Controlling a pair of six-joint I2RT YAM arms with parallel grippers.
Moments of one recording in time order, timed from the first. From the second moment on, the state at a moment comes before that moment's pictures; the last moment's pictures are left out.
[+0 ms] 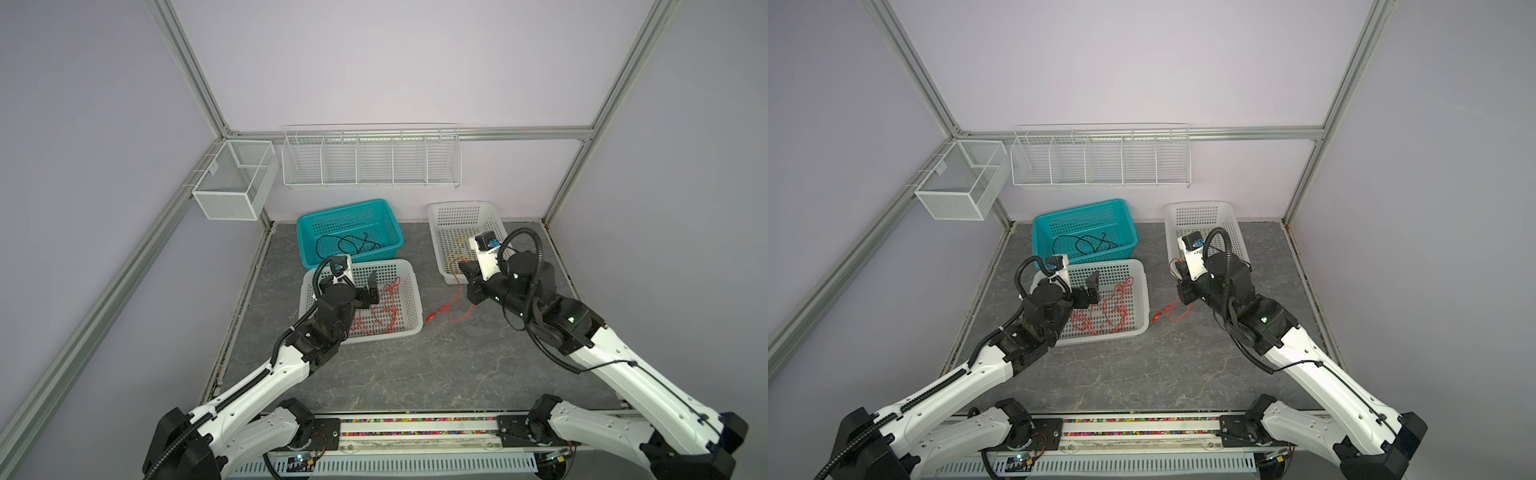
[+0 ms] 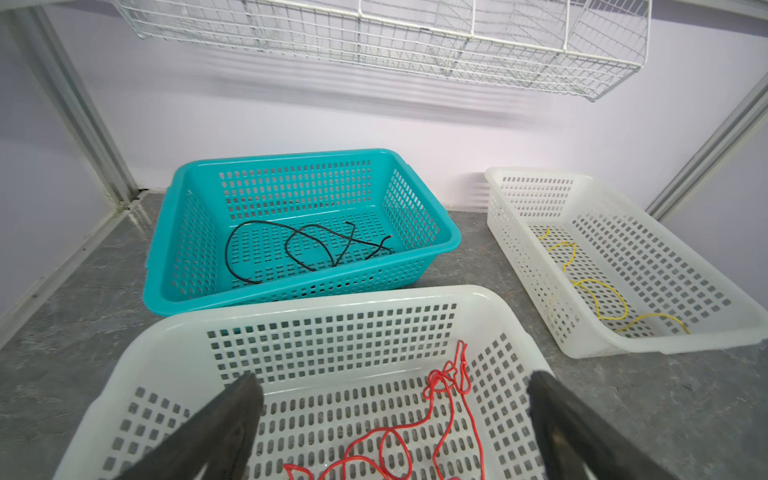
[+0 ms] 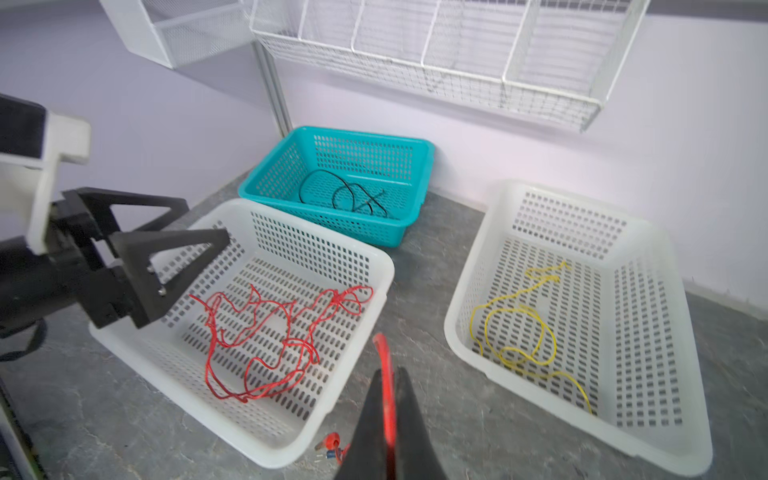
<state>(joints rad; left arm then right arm) -0.70 0.99 0.67 0.06 -0.50 -0.28 0.72 1.05 1.17 -0.45 0.10 0.06</state>
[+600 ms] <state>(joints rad) -0.70 0.92 0.62 0.02 -0.59 -0.26 0.75 1.37 1.37 -0.25 -0.22 0.03</state>
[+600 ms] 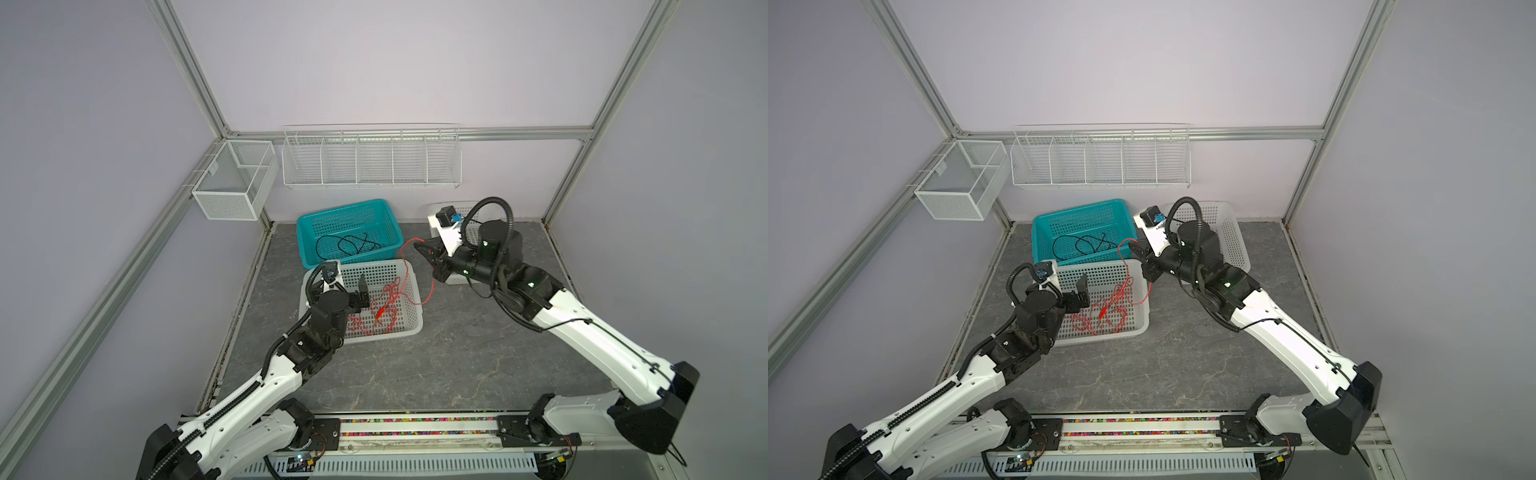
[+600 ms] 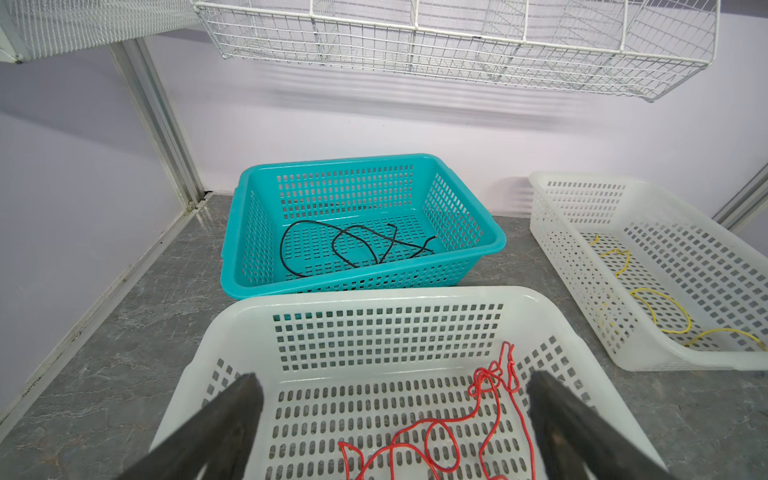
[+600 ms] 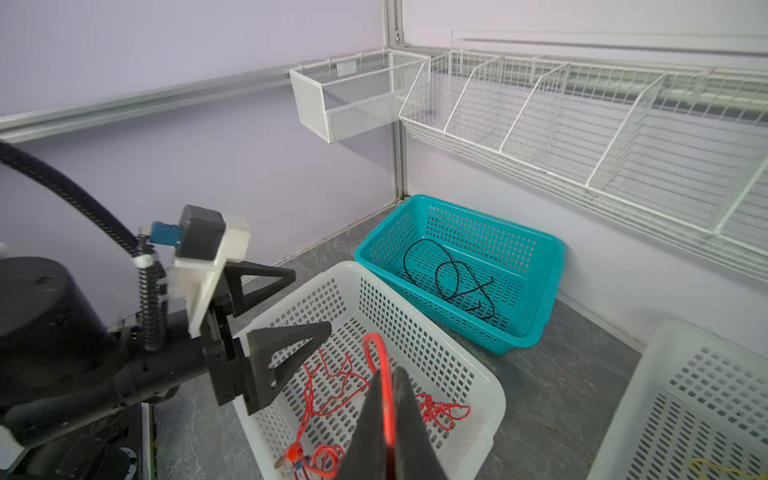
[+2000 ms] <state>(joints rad) -0.49 0.94 0.58 -0.15 -0.63 -0.37 0.74 1.34 1.07 -0.28 0.34 0.09</state>
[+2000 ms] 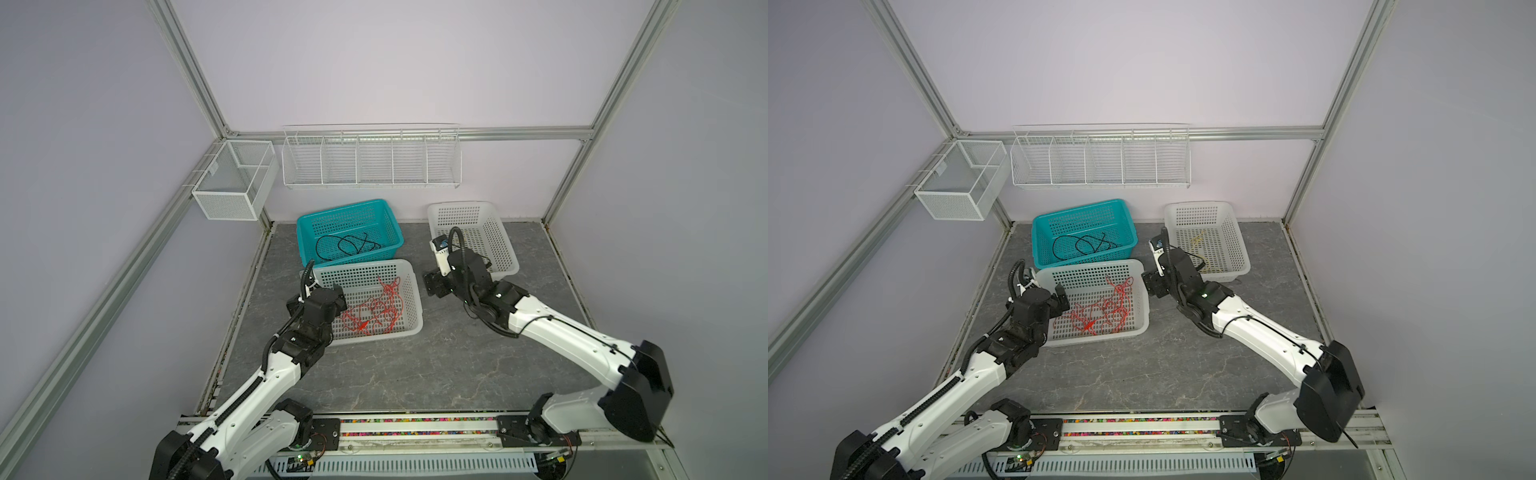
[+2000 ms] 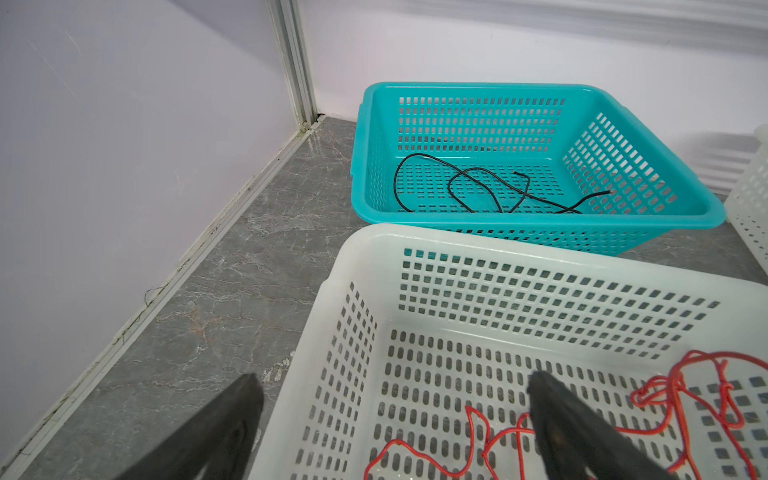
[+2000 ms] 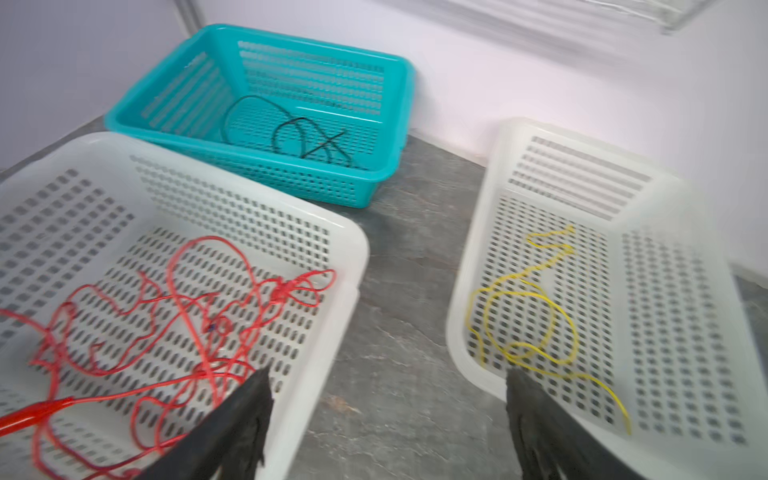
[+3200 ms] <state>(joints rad) -0.16 1.54 0.29 1.15 -0.42 0.00 0.02 1.12 0.34 0.26 0.40 0.06</state>
